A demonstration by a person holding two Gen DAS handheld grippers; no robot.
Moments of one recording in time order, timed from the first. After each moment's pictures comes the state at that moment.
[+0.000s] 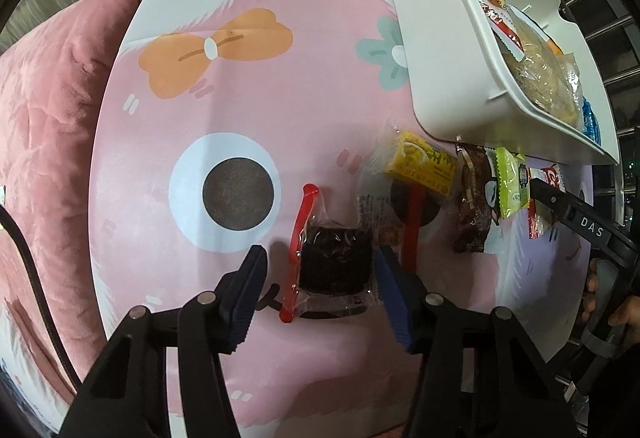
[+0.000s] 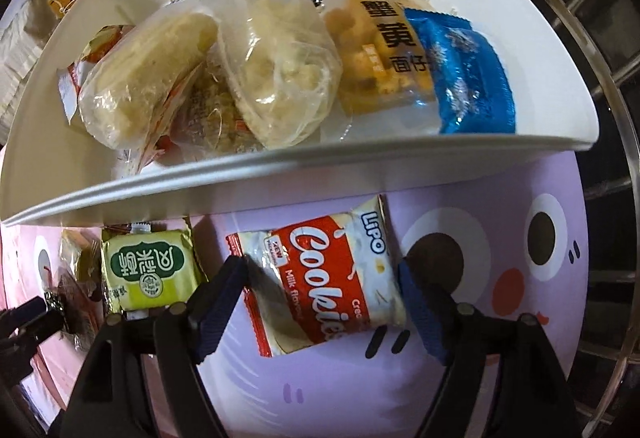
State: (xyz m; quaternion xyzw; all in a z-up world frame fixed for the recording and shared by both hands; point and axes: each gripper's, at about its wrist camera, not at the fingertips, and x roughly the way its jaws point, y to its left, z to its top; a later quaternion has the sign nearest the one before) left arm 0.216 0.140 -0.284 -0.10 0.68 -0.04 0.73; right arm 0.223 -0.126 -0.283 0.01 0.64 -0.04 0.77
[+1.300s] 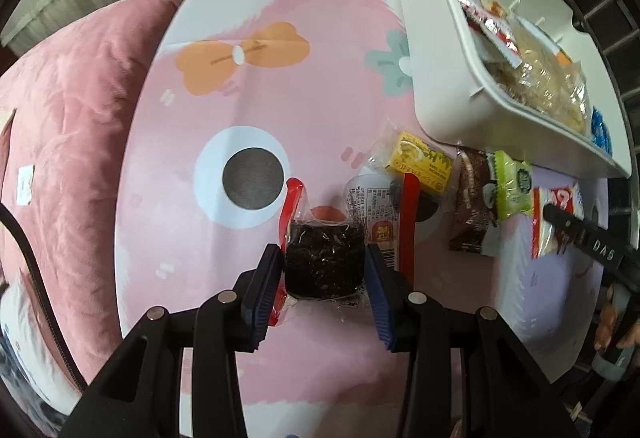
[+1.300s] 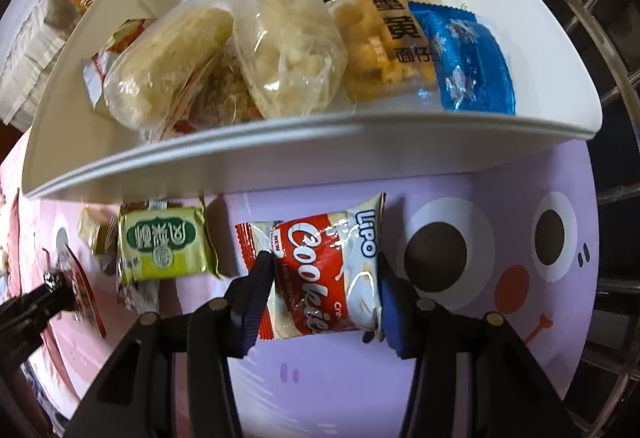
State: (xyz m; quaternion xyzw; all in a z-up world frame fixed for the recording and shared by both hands) left arm 0.185 0.113 -0.249 -0.09 0.66 0.02 0.75; right arm 0.215 -0.147 -0.276 0.02 0.65 0.01 0.76
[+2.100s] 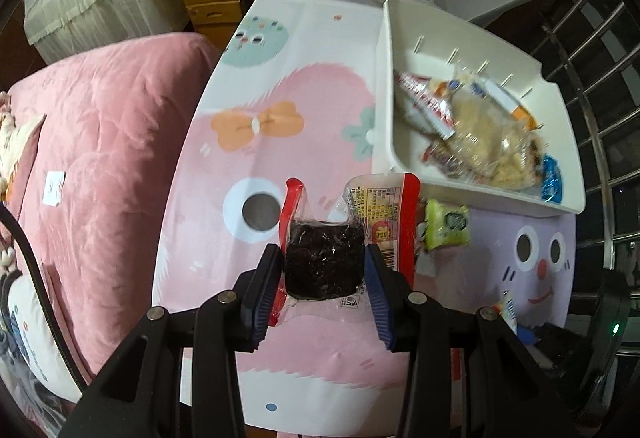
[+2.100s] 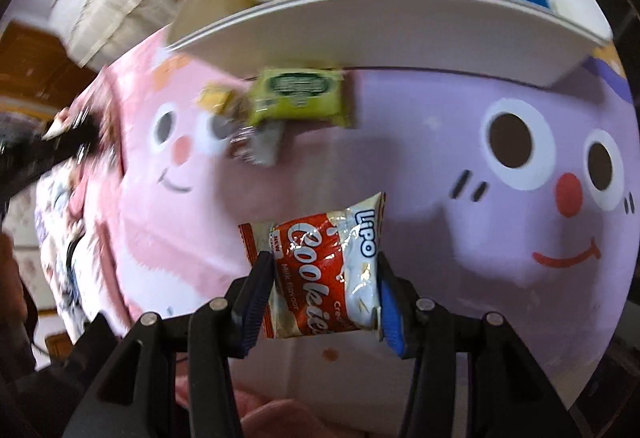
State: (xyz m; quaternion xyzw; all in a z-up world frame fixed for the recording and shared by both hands) left arm 0.184 0.104 -0.145 -0.10 0.61 0.05 0.79; right arm 0.118 -0.150 -0.233 0.05 0.68 0.18 0.70
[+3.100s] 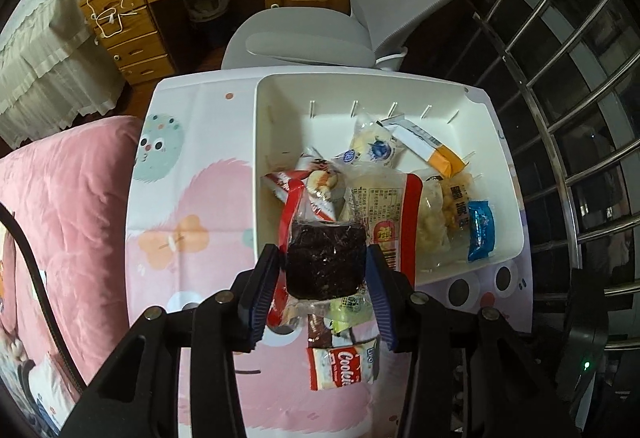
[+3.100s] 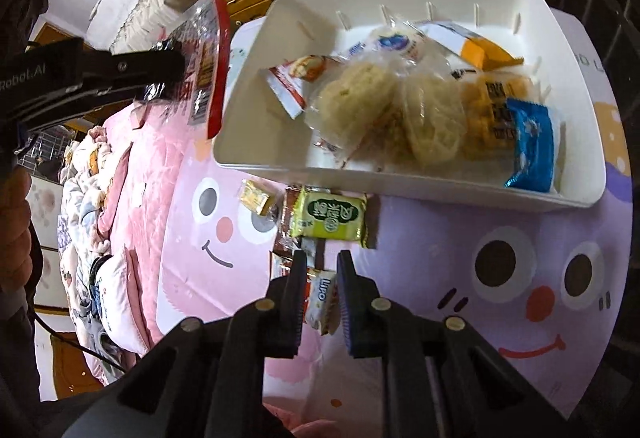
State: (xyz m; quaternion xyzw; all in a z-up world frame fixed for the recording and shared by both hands) left arm 0.292 0.023 -0.095 -0.04 0.58 -0.05 0.81; right arm 0.189 -0.154 -0.185 0.08 0.63 0.22 0.74
